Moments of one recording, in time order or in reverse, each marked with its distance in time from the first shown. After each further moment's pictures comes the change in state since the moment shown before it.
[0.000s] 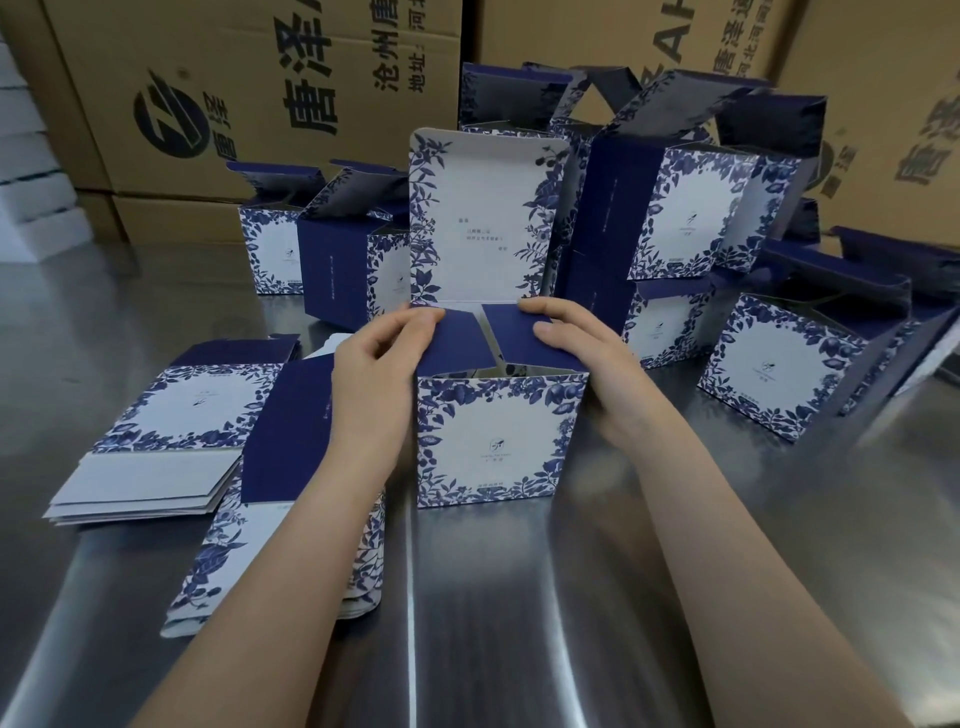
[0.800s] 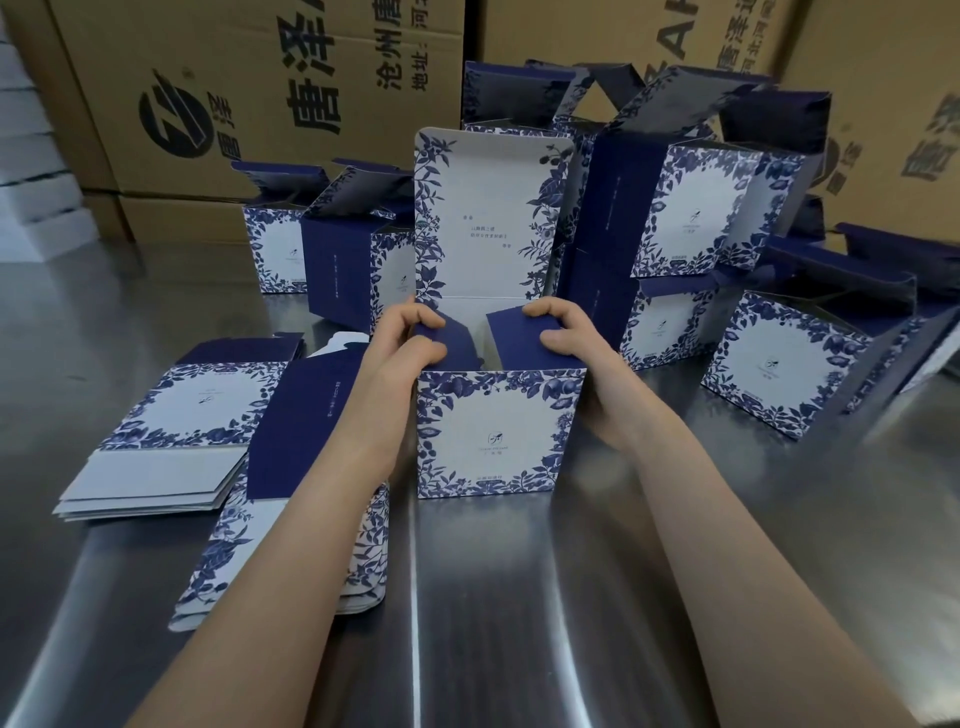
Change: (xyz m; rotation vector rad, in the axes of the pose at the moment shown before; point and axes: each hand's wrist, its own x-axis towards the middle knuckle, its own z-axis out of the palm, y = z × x) left_hand 0.003 -0.008 -0.005 -0.094 -0.251 -0.066; right_hand 0.015 0.020 -0.011 0.091 -0.144 -0.026
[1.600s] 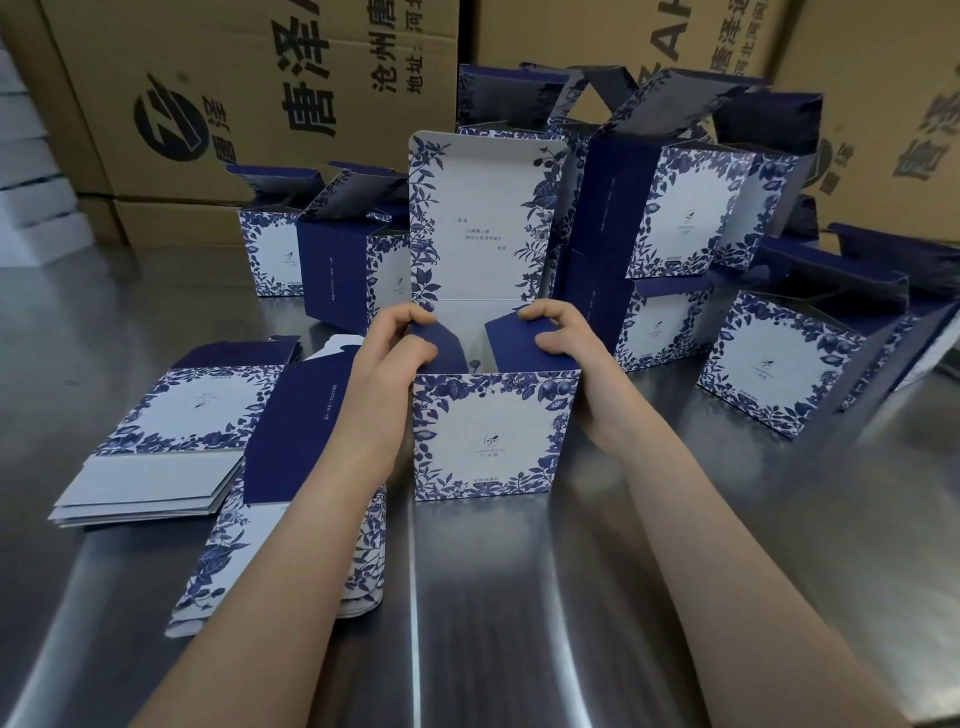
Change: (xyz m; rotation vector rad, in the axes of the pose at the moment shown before) left_hand -0.004 0.005 0.002 0.067 0.049 -0.015; right_hand 0.003 0.003 0.007 -0.055 0.098 -0.004
